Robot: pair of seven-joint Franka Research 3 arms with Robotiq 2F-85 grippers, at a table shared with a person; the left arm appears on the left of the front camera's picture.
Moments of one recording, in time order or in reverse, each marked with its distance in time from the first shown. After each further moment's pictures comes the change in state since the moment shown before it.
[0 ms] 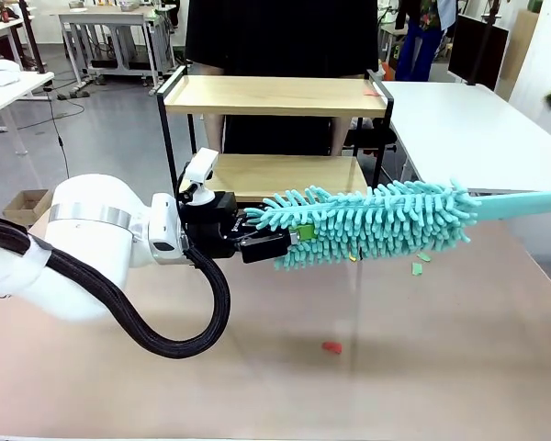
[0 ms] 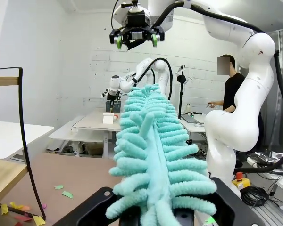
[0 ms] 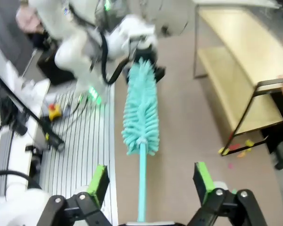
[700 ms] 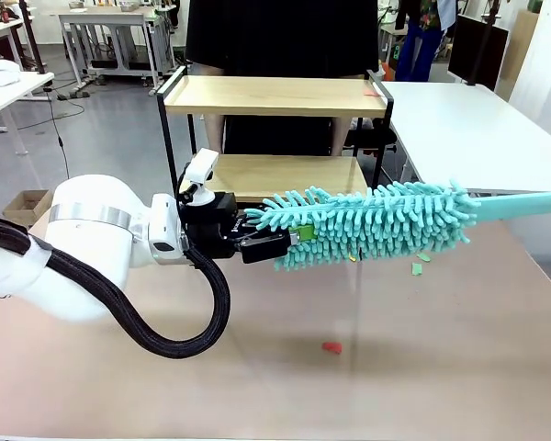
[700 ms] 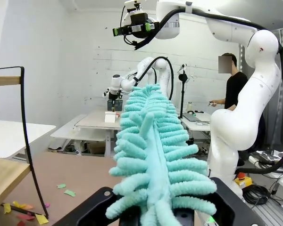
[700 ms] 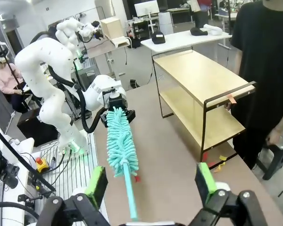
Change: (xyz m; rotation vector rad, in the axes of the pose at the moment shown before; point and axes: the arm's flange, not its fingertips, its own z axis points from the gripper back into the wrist) left arm 0.003 0.001 0.002 0.013 0.011 -0.010; right arm -0.030 0.008 0.065 -0.158 -0.272 -0.110
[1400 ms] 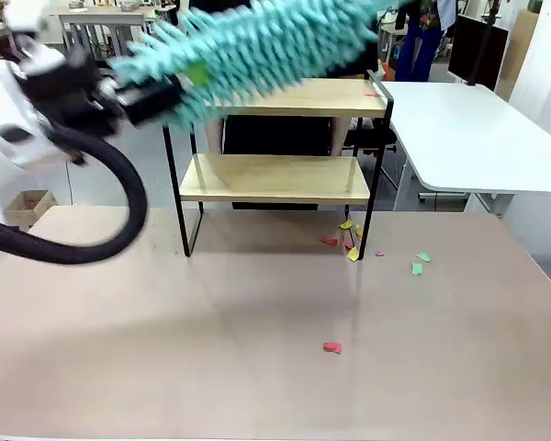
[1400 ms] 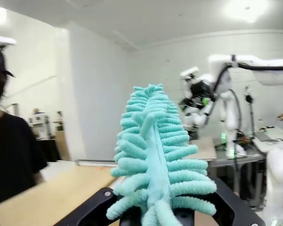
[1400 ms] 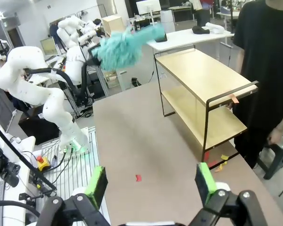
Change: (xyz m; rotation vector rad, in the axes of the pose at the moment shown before) left arm 0.205 -0.054 0.106 0.383 -0.121 -0.293; right arm 0.001 0.001 -0.002 0.006 0.008 0.000
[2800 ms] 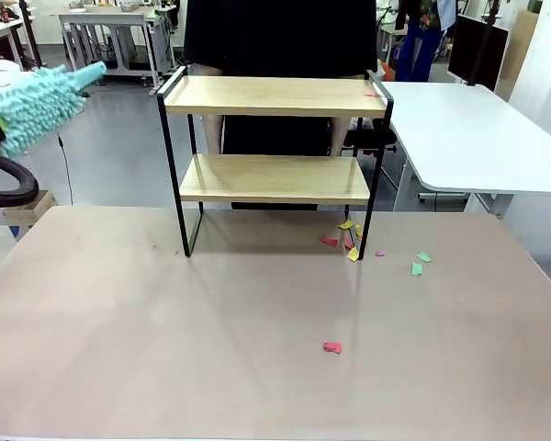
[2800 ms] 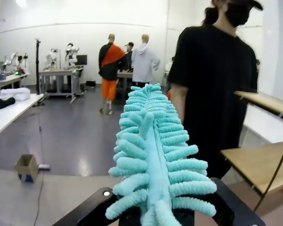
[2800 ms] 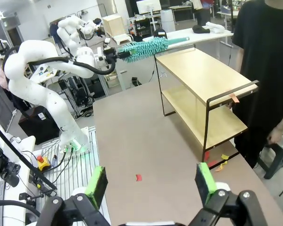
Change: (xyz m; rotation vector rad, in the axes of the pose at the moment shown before) left arm -0.060 0.106 0.260 1.067 0.265 0.030; right arm 0.000 -0.001 -0.001 0.002 0.003 -0.001
